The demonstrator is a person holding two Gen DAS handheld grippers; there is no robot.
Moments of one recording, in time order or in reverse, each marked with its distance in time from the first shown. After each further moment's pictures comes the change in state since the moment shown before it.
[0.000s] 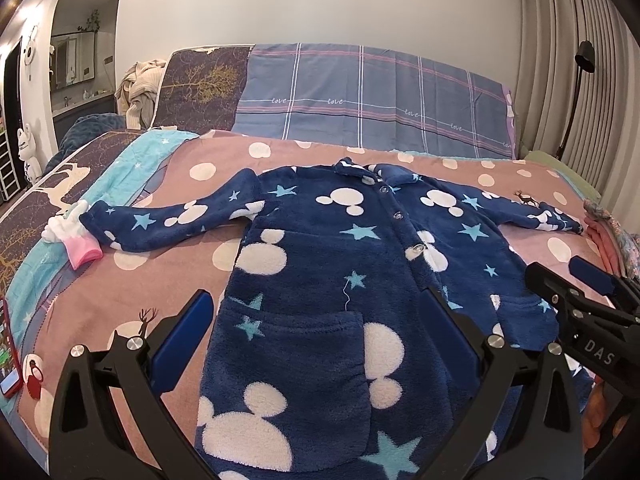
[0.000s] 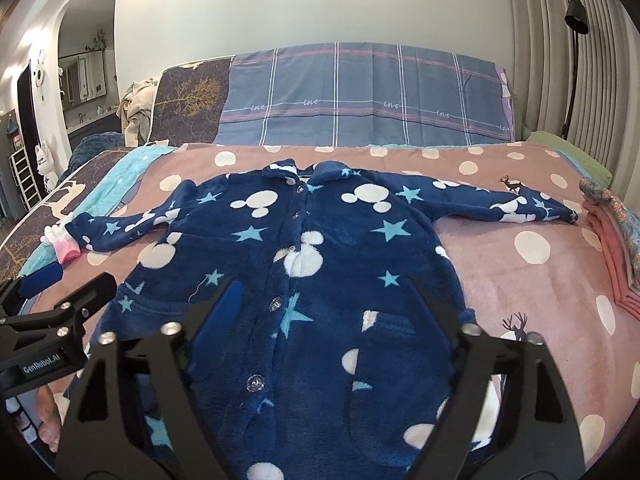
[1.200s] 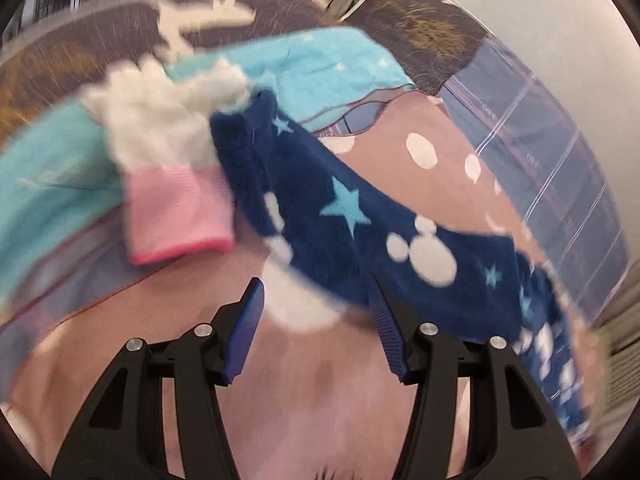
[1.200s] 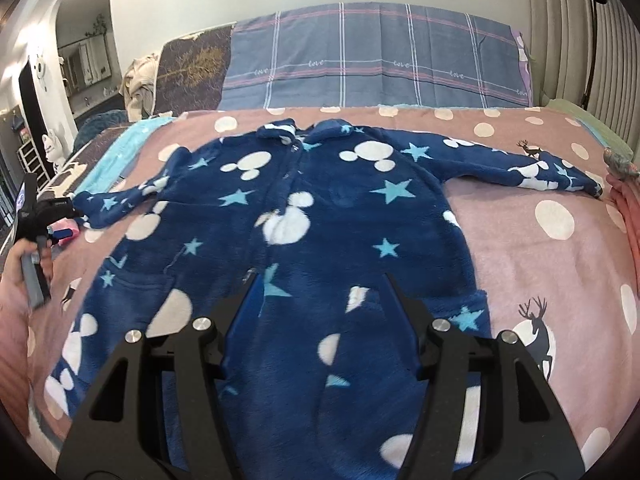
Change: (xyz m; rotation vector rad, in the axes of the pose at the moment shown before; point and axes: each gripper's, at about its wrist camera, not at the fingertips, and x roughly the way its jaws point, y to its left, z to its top) left arm 0.181 0.320 0.025 -0.761 0.213 0.142; right arm 0.046 -0.033 -0.005 0.013 0.143 0.047
